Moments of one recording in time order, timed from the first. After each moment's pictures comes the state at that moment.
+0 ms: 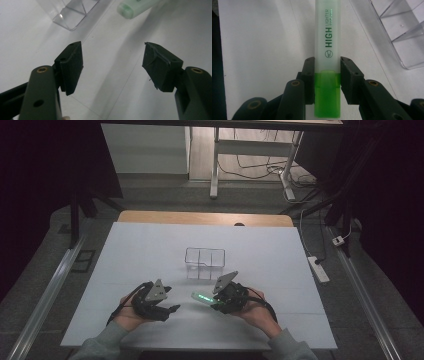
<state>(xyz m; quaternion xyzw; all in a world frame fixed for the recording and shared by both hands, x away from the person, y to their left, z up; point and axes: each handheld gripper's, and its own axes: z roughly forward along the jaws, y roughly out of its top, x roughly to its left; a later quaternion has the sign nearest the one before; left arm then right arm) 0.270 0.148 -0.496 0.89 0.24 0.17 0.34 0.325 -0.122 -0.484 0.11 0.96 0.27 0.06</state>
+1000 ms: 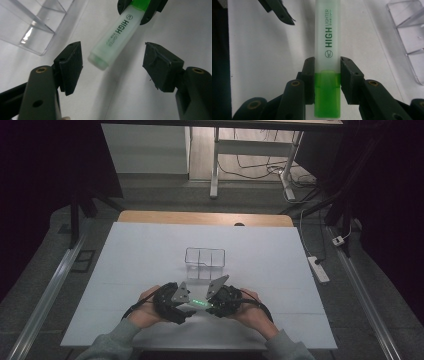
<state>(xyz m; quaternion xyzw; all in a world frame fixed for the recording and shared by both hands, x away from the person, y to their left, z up) 0.283 0.095 -0.488 0.94 0.16 0.13 0.28 0.317 -0.105 -0.487 0.06 0.96 0.25 0.06</state>
